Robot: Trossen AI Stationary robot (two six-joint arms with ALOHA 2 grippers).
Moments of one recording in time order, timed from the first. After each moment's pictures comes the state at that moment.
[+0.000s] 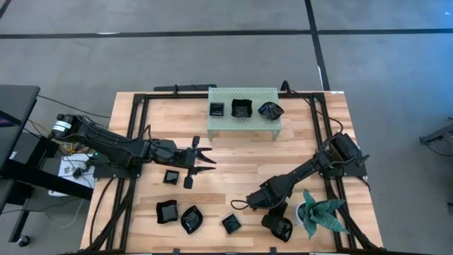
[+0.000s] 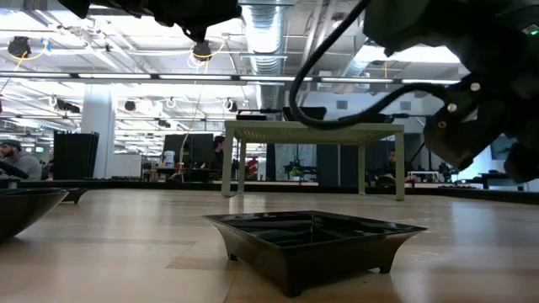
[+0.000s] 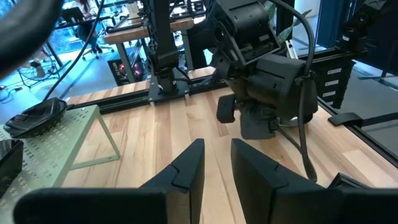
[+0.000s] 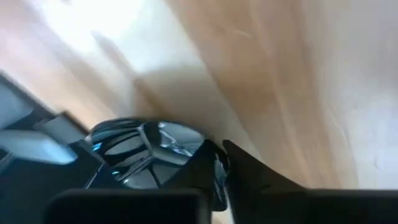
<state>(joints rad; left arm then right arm) -0.25 1.21 0.64 0.37 -0.11 0.19 0.48 1.92 1.13 -0.75 -0.55 0.95</state>
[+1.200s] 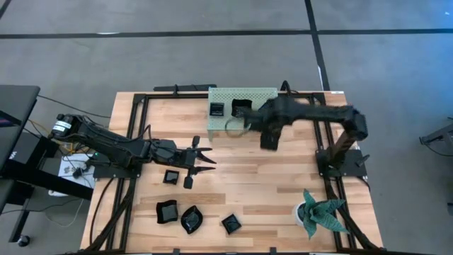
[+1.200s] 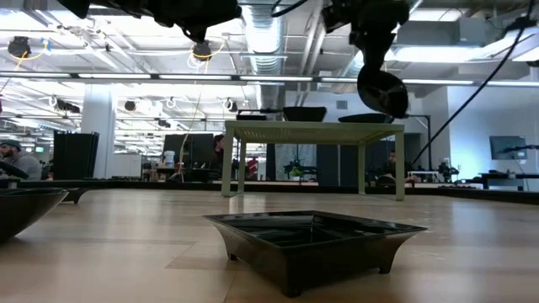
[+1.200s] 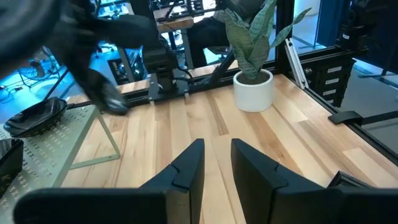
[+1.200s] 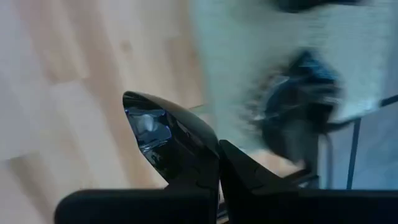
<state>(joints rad) -0.25 1.21 0.64 0.36 -0.11 0.20 -0.09 1.72 1.74 -1.57 0.33 0.07</state>
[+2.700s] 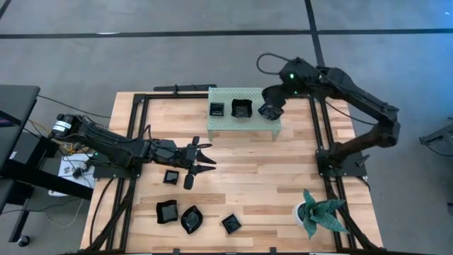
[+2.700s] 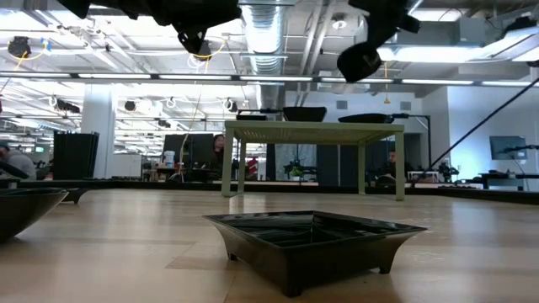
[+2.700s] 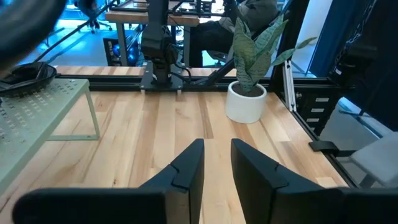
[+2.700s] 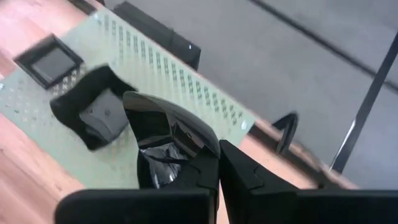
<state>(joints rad) -0.25 1.21 0.64 0.37 -0.11 -0.04 -0.46 1.35 1.62 -1.18 0.37 0.28</state>
